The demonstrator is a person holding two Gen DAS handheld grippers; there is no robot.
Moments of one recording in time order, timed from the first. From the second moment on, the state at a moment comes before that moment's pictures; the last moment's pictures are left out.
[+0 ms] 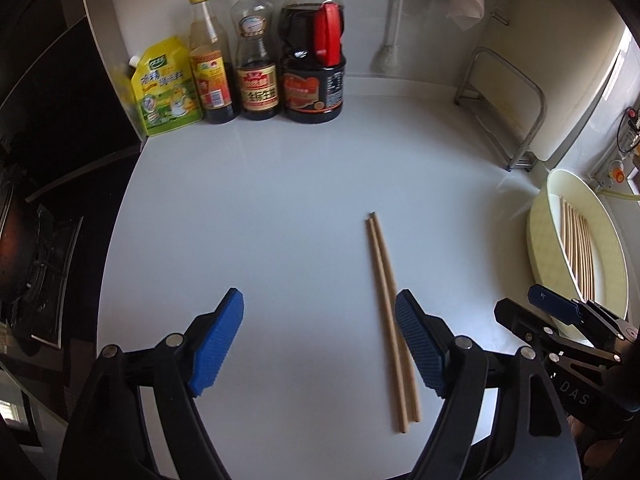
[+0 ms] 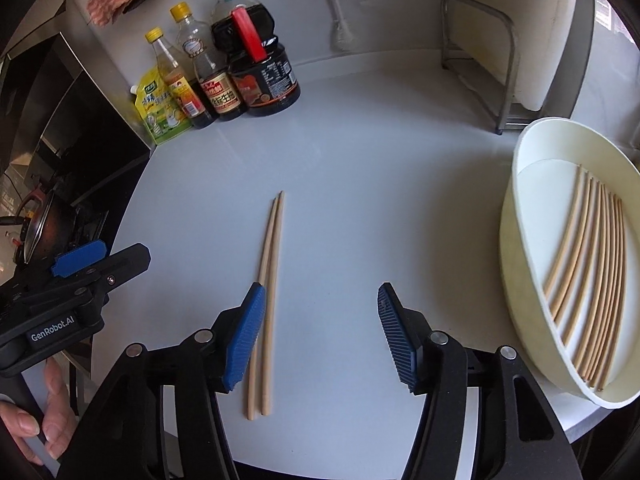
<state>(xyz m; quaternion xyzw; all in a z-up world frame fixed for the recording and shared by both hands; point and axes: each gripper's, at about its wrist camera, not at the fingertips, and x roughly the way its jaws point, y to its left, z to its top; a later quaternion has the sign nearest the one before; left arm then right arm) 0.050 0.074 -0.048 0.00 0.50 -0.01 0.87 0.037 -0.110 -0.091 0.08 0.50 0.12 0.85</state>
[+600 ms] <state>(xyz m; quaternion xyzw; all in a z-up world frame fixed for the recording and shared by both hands) 0.039 0.108 -0.100 -0.03 0.53 0.01 0.85 0.043 -0.055 -0.165 0.02 0.55 0.12 0.83</state>
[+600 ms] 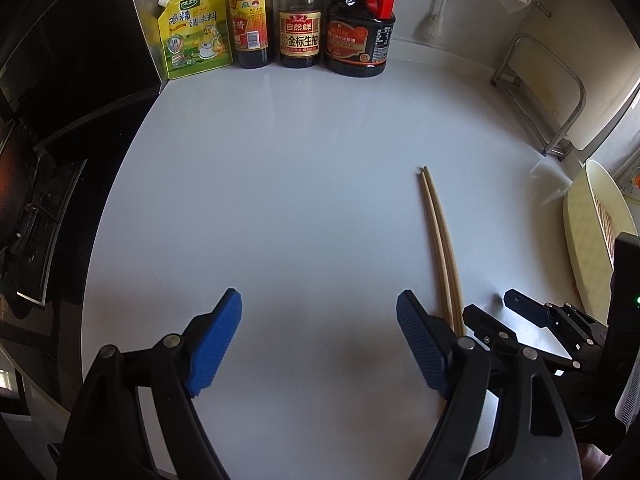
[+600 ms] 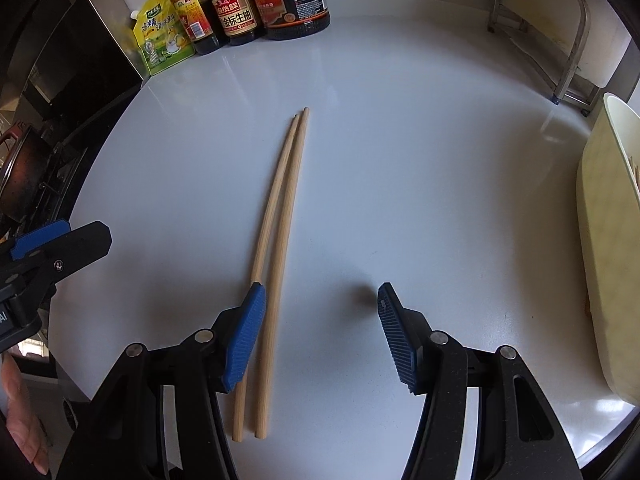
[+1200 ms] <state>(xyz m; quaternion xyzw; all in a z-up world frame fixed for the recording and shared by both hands) 0.041 0.091 -0.111 -0.02 0.54 0.00 0.84 0.034 -0.036 -0.166 -0.06 0.51 0.13 0.85</state>
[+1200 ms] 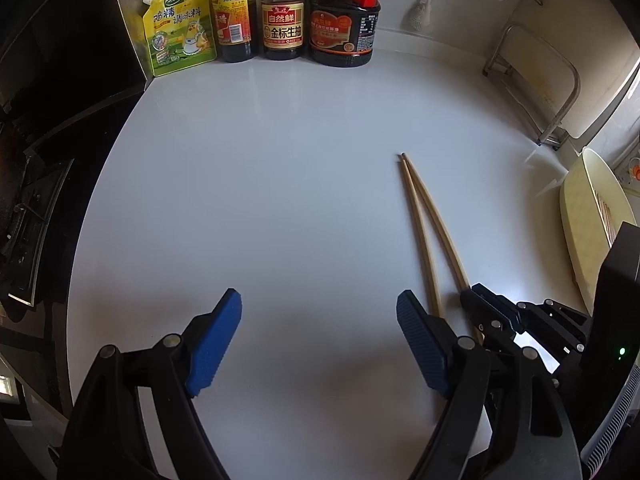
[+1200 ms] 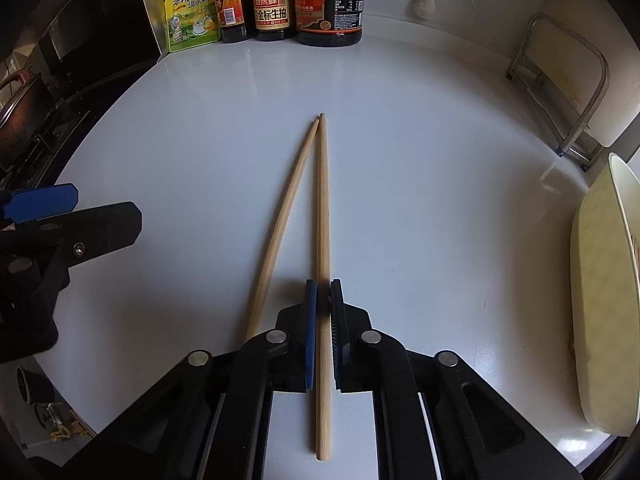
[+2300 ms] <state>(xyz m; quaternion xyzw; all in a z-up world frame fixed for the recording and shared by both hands) 0.058 0.026 -0.156 0.01 0.56 -0.02 0.83 0.029 -0.118 -0.161 -0.02 0.52 0.06 0.85</state>
